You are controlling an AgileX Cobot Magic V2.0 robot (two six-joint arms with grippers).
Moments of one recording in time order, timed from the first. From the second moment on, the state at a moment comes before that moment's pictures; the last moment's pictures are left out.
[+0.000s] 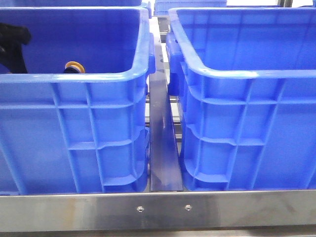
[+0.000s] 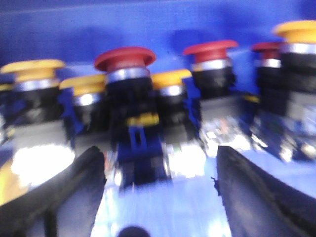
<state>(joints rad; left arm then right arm) -0.08 1.69 -1.25 -0.10 0.66 0.00 -0.04 -0.01 0.03 -0.12 0.03 0.11</state>
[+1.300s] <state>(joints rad) -0.11 1.39 -1.08 -0.24 0.62 0.20 -0.04 -0.01 0.03 -0.12 0.03 0.11</state>
